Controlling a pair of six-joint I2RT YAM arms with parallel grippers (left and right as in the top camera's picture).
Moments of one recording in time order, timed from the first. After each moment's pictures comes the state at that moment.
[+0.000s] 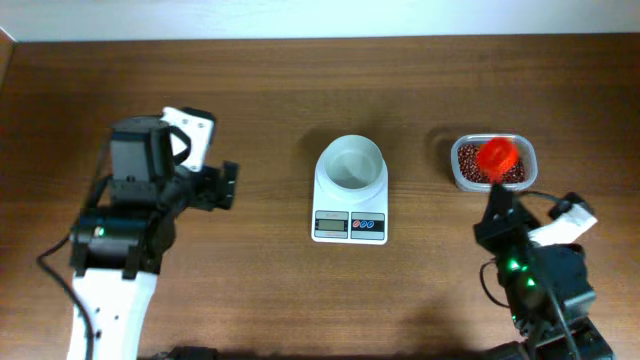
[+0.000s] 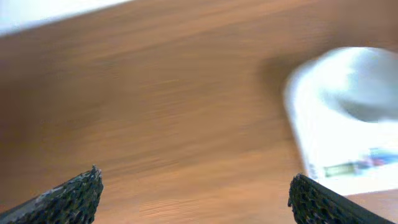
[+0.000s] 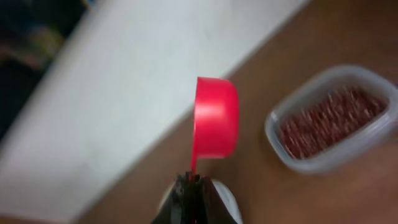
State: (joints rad) left arm -0.07 1.14 1.25 -0.92 0.06 0.19; right arm 0.32 0.51 0.64 -0.42 0.29 0.89
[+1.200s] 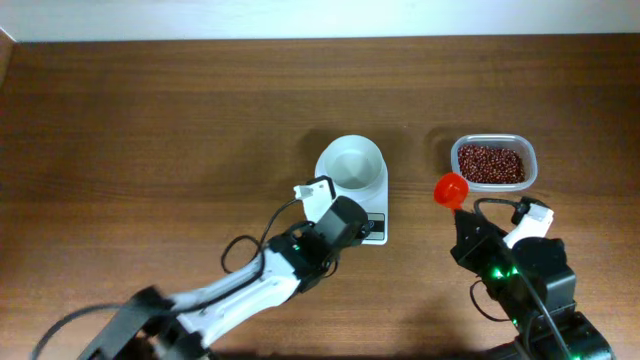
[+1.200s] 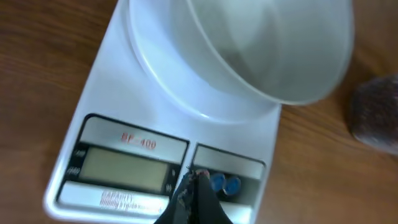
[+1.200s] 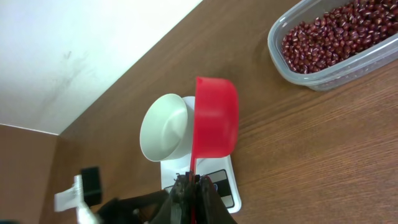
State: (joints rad) left arm -0.82 1.54 0.75 -0.09 -0.27 -1.05; right arm 0.32 0.55 0.64 -0.61 0.05 0.86
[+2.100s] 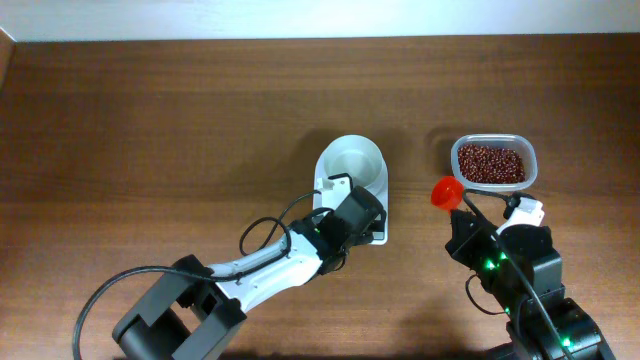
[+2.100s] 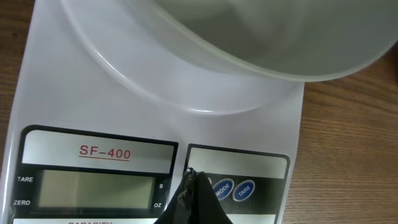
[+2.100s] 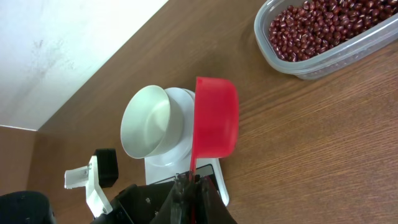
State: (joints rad) left arm -0.82 1.70 0.88 -0.17 -0.21 -0.91; right arm 0.32 0.63 0.64 -0.61 0.05 0.86
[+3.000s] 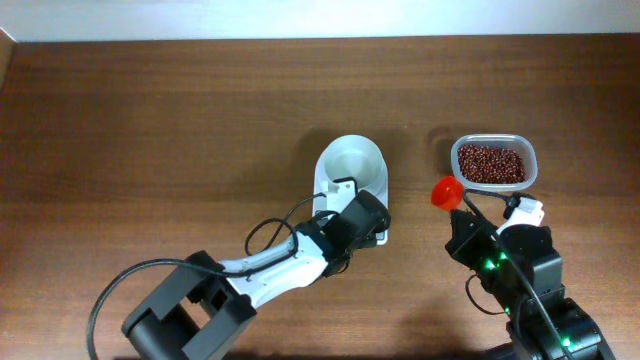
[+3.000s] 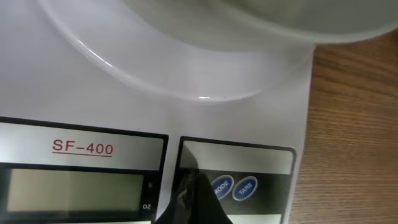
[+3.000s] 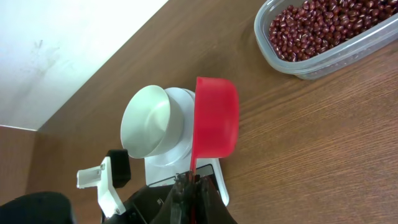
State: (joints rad) left arm -0.85 1.74 0.88 -0.15 -0.21 -0.91; right arm 0.32 0.63 0.64 -0.61 0.05 0.86
